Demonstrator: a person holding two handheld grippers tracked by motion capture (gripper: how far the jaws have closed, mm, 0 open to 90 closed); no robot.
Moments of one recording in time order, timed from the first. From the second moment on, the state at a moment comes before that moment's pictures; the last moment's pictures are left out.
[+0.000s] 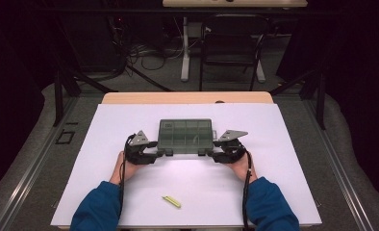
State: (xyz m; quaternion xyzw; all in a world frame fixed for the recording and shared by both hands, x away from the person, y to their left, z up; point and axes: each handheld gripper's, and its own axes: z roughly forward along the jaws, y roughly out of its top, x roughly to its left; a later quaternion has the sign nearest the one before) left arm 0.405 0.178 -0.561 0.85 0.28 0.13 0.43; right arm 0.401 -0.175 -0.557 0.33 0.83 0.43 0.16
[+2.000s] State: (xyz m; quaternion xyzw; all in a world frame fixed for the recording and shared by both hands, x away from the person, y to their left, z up) left arm 0.404 0.179 -0.561 0.84 0.30 0.12 0.44; right arm 0.401 -0.177 -0.557 0.34 0.82 0.43 0.16
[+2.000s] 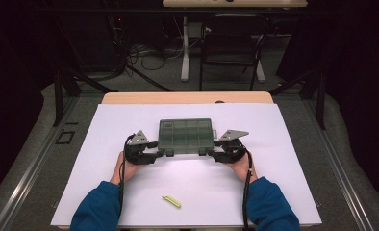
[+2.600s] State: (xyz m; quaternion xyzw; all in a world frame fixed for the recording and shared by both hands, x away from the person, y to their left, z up) left arm 0.406 0.183 -0.560 0.82 0.32 0.09 0.46; right arm 0.401 -0.177 -0.558 0.34 0.82 0.44 0.16
